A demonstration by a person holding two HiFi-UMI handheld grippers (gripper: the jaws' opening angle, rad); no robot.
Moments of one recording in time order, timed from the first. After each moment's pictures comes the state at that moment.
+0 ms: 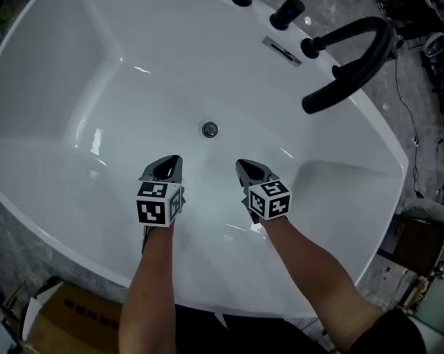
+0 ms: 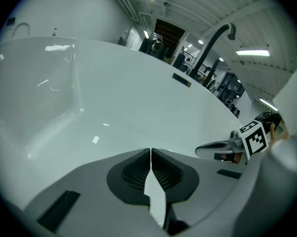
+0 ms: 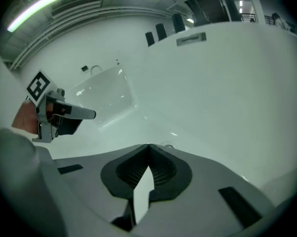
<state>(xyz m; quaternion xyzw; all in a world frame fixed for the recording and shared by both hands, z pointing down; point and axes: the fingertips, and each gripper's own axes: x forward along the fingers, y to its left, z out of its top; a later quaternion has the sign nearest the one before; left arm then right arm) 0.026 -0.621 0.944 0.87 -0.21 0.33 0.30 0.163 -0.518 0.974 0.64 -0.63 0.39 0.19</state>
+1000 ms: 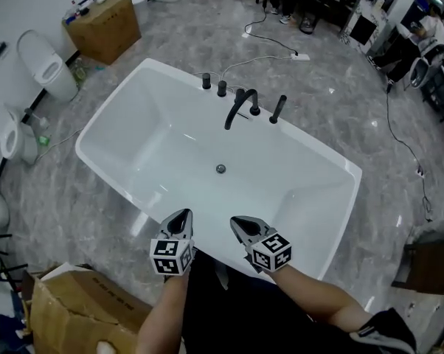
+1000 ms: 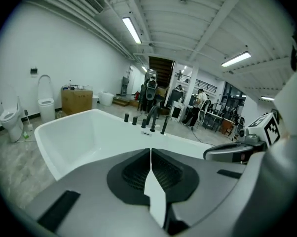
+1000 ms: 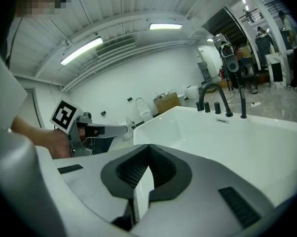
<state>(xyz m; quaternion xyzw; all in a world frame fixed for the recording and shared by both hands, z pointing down) -0.084 -0.381 0.501 0.90 -0.31 0.22 0.20 0.013 -0.297 0.507 0.55 -0.78 0.30 0.06</state>
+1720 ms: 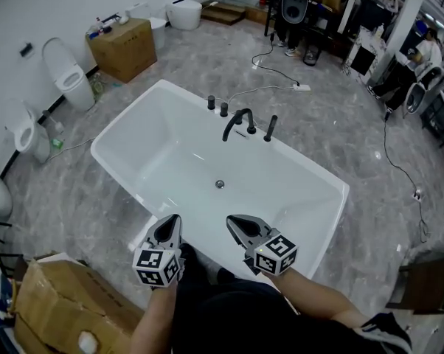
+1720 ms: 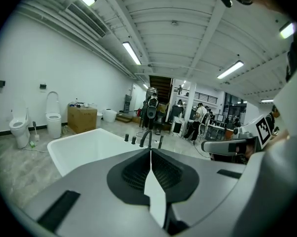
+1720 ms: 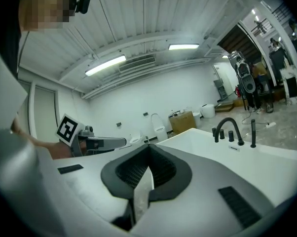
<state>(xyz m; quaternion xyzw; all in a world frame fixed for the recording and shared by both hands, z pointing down) -0.123 -0.282 0.352 0.91 -0.35 0.13 0.16 -0.001 -0.218 0.347 0.51 -0.84 0.21 0.00</state>
